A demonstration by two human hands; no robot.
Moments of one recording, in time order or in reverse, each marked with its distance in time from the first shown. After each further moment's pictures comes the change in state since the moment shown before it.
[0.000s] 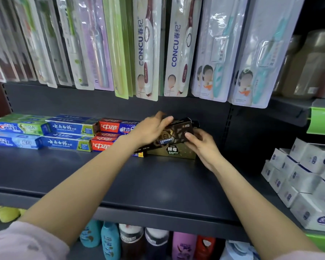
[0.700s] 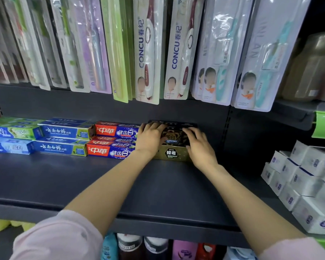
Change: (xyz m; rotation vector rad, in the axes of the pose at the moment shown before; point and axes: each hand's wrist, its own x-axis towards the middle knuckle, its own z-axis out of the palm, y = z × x) left_hand 0.019 -0.031 0.050 0.455 0.214 0.007; right_hand 0.013 0.009 0.000 -1.395 0.058 -0.314
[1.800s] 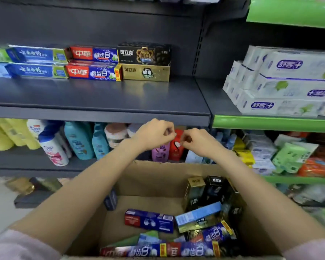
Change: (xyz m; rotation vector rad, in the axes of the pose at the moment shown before) left_hand -0.229 0.116 -0.020 -0.386 -0.487 0.186; right_hand -0.252 0.004 -0.044 0.102 -0.514 0.169
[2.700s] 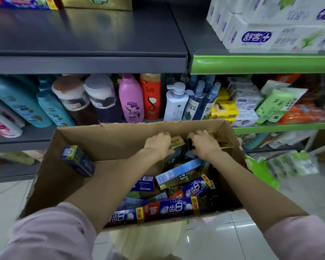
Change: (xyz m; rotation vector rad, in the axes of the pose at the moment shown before) left_hand -0.004 0.033 0.202 0.109 -0.418 -0.192; right_hand -0.061 0.127 0.116 -0.300 -0.255 0.276
